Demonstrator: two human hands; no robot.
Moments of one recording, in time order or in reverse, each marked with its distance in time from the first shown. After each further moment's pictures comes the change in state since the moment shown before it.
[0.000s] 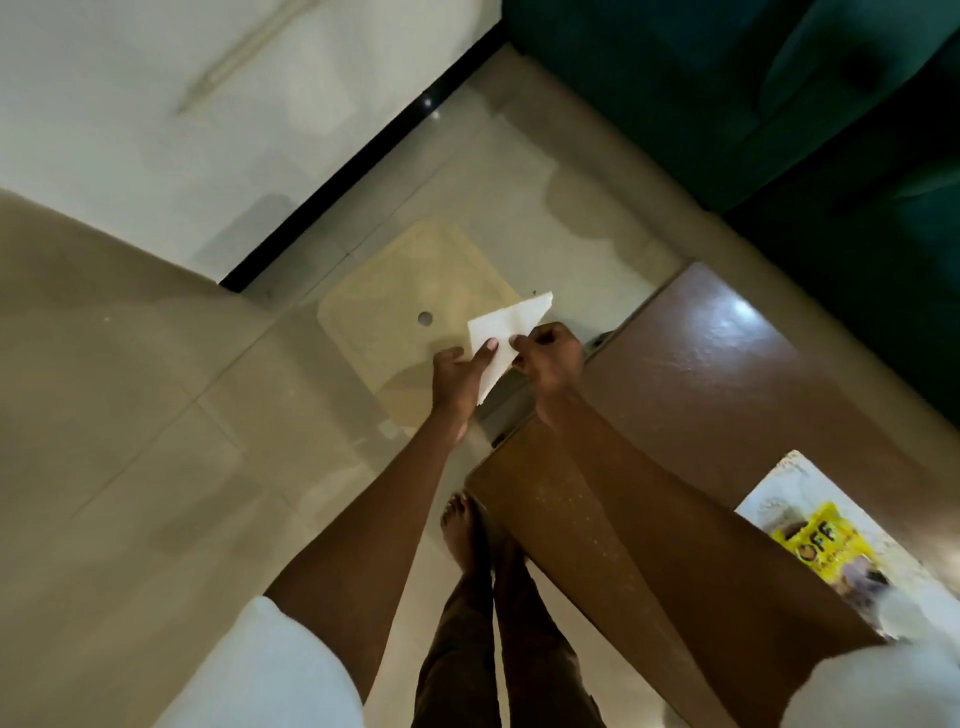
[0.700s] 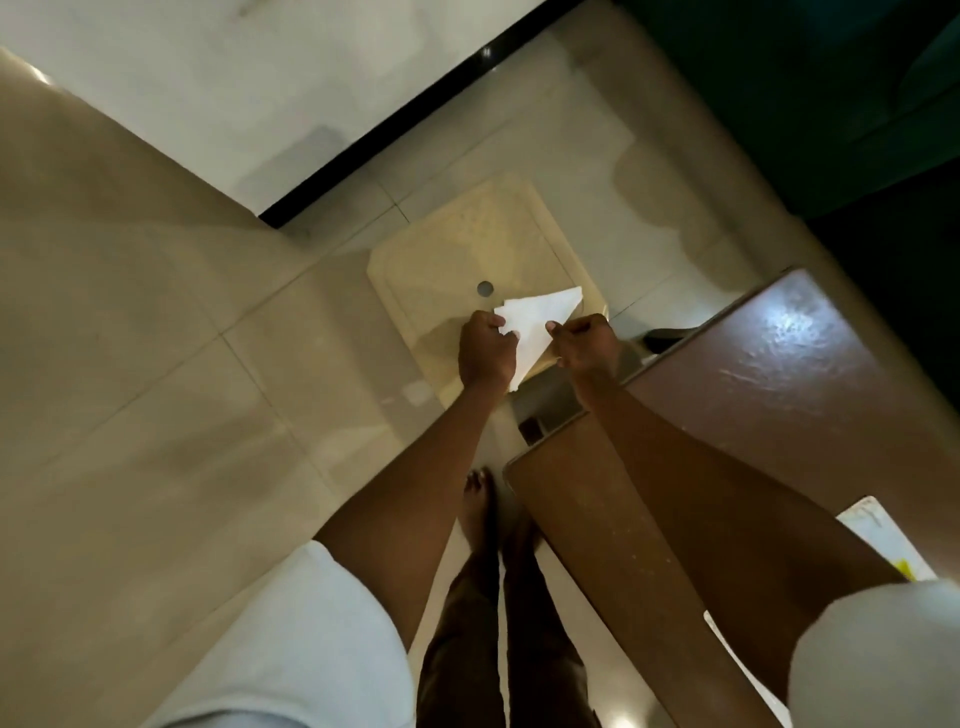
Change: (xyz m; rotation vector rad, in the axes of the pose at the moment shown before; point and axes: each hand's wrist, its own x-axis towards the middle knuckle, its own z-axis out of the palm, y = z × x) left_hand 0.056 -0.014 -0.020 0.248 0.167 0.121; right_hand 0.043 0.032 0.048 -0.394 -0.029 0.015
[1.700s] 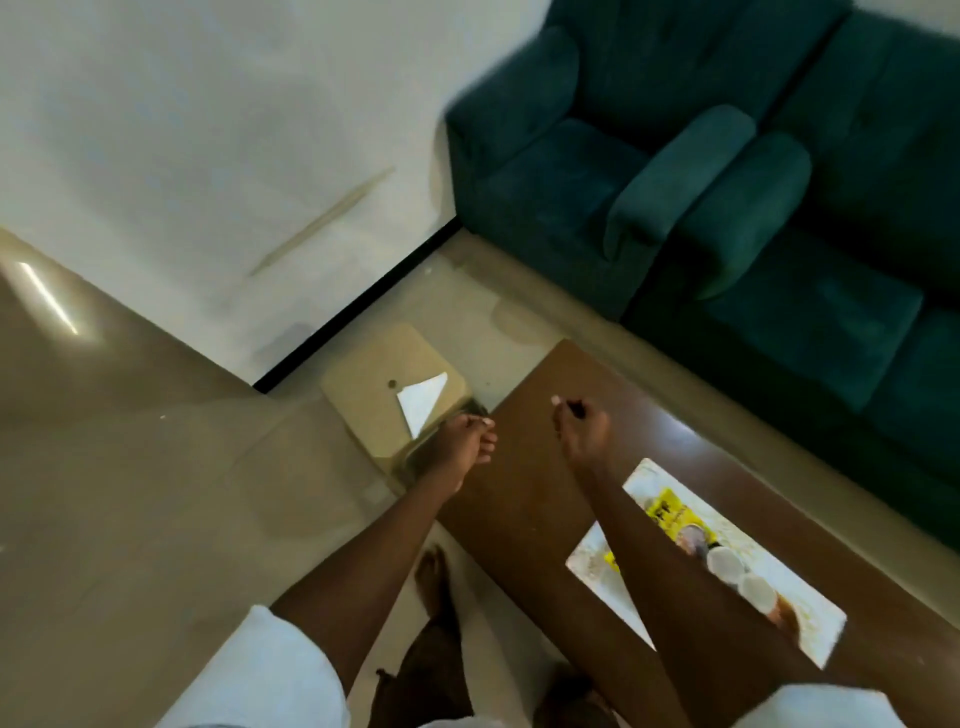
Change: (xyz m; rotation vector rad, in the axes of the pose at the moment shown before) left_hand -0.368 0.099 -0.024 -0.183 -0.345 0.042; right_hand -0.268 0.049 -0.327 0.250 0.193 -0.283
